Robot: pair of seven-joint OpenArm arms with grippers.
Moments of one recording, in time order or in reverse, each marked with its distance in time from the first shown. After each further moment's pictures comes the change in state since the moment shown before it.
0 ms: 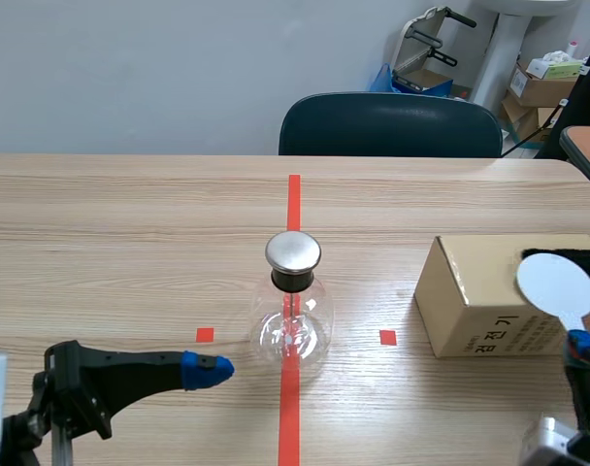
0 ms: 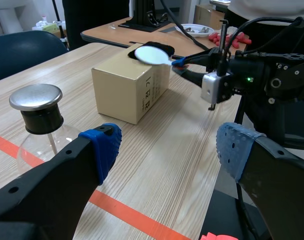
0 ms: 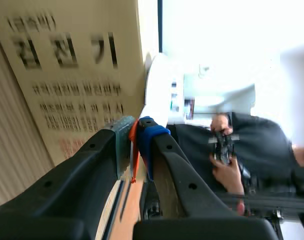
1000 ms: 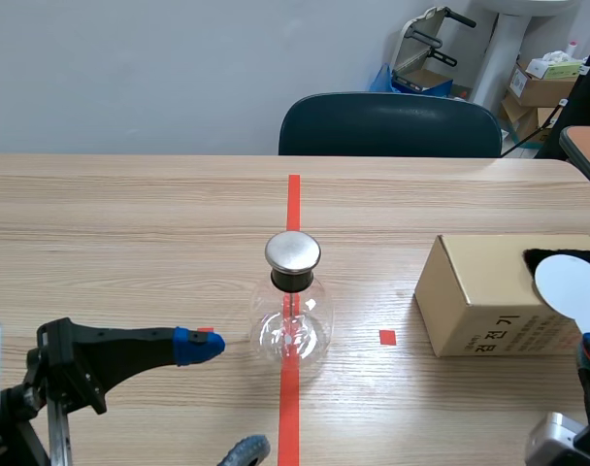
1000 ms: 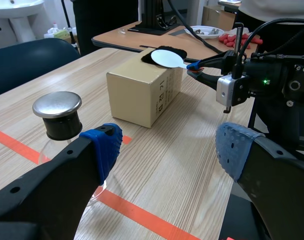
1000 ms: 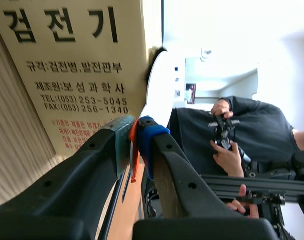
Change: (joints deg) left arm 0.0 0.0 -2.3 0.0 0.0 0.2 0.0; right arm -0.3 0.2 -0.1 0.0 0.2 0.0 -5.0
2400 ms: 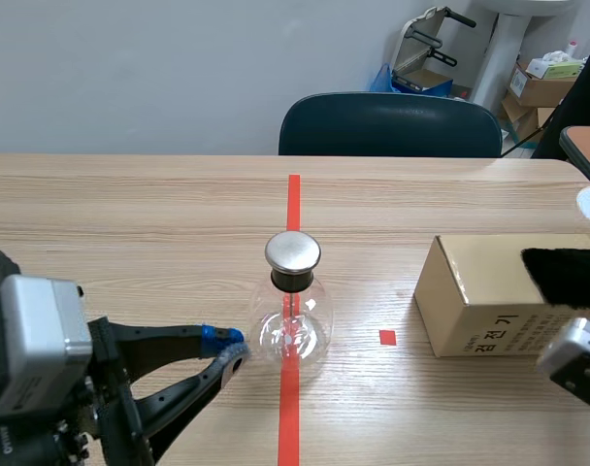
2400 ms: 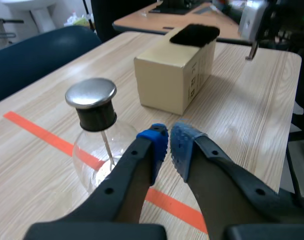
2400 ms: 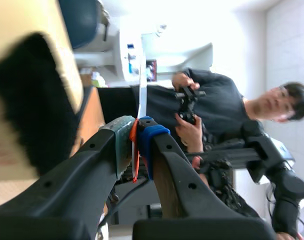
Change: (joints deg) left arm -6.9 4.4 0.0 -5.0 -0.1 1.3 6.6; right arm -0.2 0.1 -1.3 15.1 0.0 0.6 -11.5
